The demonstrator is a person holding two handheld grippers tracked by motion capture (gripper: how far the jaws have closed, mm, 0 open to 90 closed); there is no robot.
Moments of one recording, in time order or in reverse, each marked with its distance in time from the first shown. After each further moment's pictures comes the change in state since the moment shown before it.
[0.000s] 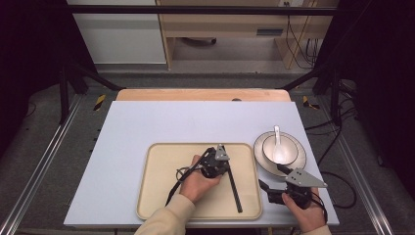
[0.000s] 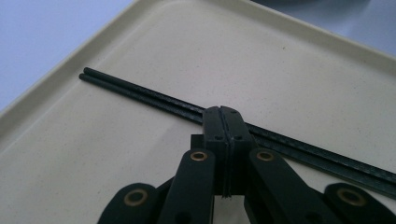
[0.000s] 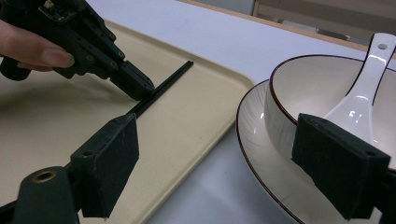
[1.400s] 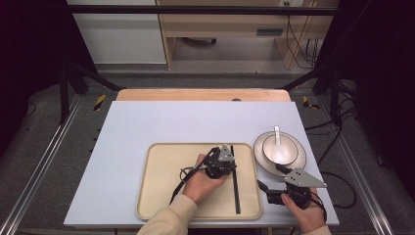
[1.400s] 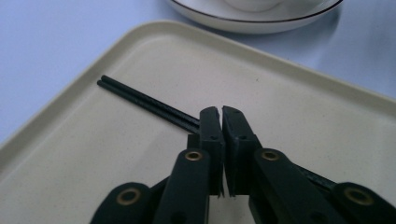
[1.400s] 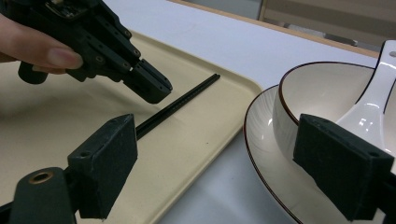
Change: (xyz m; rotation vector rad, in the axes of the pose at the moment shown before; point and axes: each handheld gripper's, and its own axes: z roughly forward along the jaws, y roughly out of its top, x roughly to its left) left arm -0.010 0.009 -0.005 -0.104 -0.026 0.048; right arm 0.001 0.002 0.001 -0.018 0.026 -0.013
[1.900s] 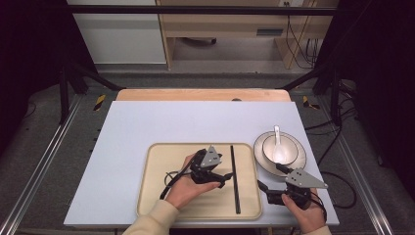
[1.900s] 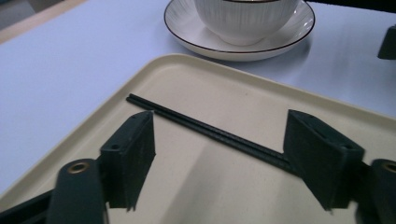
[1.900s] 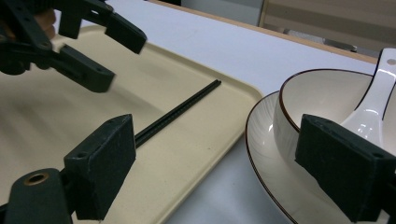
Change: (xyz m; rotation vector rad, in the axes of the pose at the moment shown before) left arm 0.002 -0.021 -0.048 -0.172 0.026 0.010; right arm 0.002 0.002 -0.001 -0.024 0.004 0.006
